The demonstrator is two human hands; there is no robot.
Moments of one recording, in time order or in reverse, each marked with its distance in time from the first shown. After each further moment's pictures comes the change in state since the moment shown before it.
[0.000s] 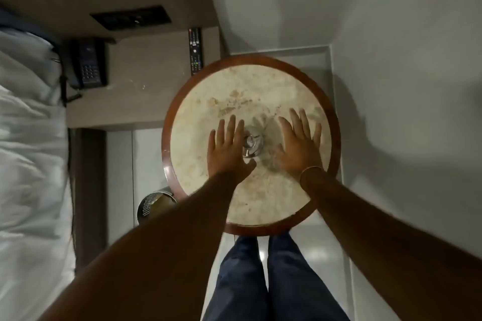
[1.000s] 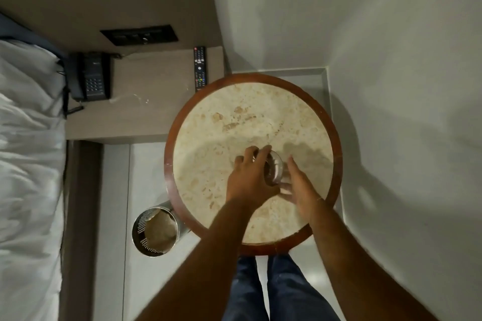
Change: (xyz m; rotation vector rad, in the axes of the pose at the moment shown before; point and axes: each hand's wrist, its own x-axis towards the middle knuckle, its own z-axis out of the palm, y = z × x) left_hand -0.022 0.030 -0.018 -0.454 -0.082 -0.008; right_hand -0.032 -0.023 0.008 1.288 -0.334 0.771
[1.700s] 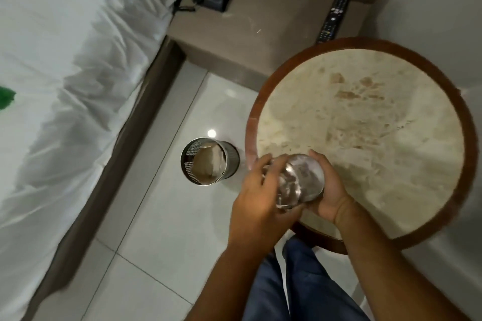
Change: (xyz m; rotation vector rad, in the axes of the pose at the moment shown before) left_hand -0.191 -0.121 0.008 -0.356 0.467 -0.255; right_hand 0.024 0.102 0.130 0.039 -0.473 0.229
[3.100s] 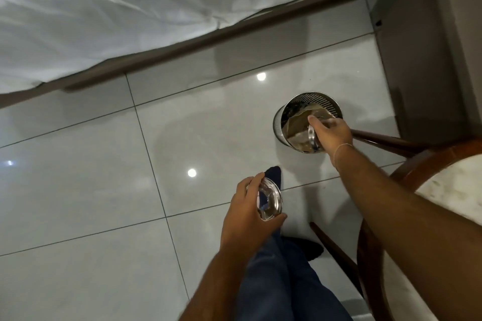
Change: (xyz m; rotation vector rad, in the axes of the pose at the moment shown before) left_hand -0.175 -0.264 0.042 -0.548 0.332 -0.857; right_hand 0.270 0.189 0.185 -1.455 0.312 -0.194
